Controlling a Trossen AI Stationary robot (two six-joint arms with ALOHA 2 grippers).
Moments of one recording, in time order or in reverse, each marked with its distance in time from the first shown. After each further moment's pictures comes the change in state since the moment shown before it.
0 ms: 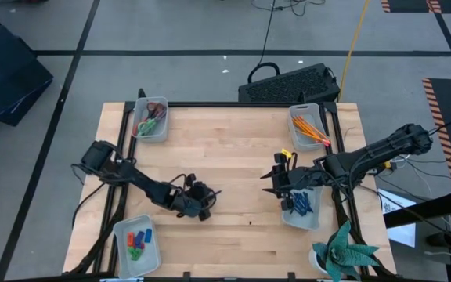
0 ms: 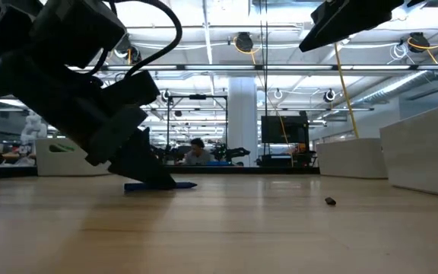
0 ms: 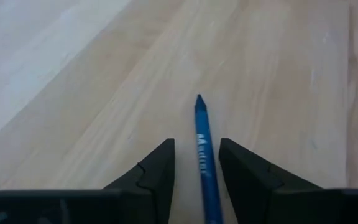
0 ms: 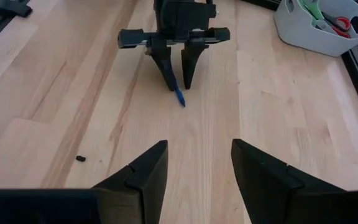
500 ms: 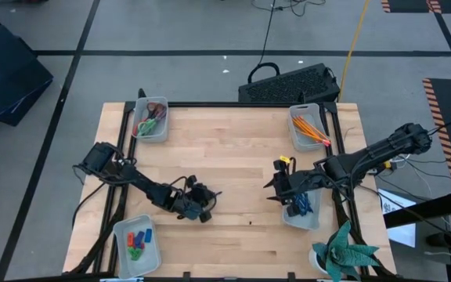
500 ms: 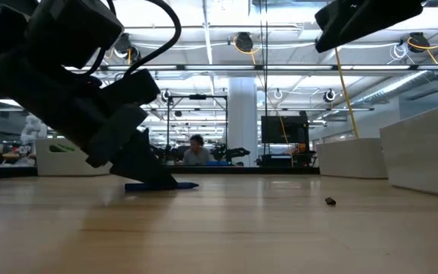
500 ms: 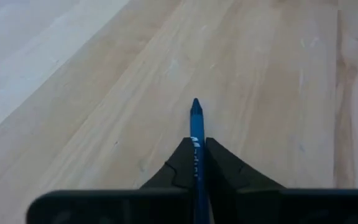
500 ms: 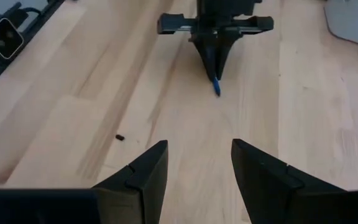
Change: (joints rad) left arm -0.014 0.027 0.001 0.008 -0.021 -0.007; right arm 0.033 0.000 0.000 -0.052 -0.114 -0.002
